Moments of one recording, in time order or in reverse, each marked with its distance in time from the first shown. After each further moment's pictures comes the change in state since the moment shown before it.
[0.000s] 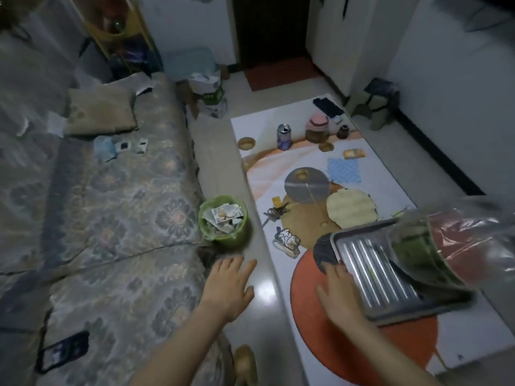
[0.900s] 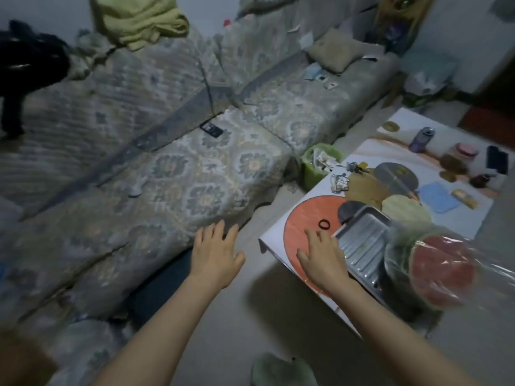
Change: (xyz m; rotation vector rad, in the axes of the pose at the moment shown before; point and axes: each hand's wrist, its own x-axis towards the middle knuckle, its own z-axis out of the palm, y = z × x) left_hand -0.279 0.485 0.097 -0.405 0.275 -1.195; right_hand -0.209 0.242 -0.117 -0.480 -0.294 -0.986
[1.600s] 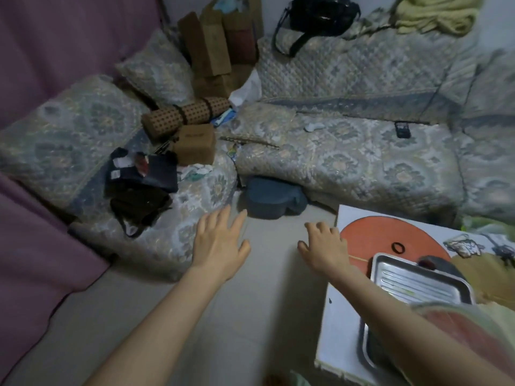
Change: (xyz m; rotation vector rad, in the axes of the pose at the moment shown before) left_hand -0.283 0.324 0.024 -0.078 0.234 -1.027; right_hand -0.114 0.166 -0.054 -0.264 -0.337 -1.035
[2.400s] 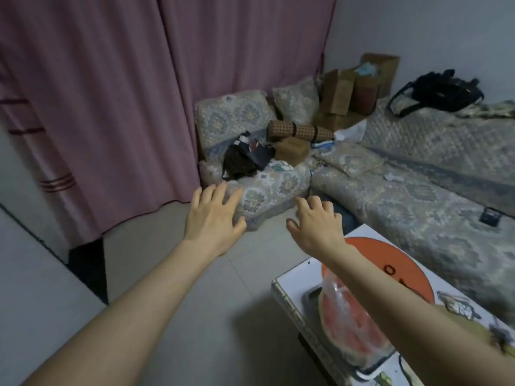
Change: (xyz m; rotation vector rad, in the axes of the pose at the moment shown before) left_hand -0.367 0.326 -0.082 0.118 0.305 -0.597; right_hand -0.304 0.189 -0.123 -0.119 0.108 -0.804
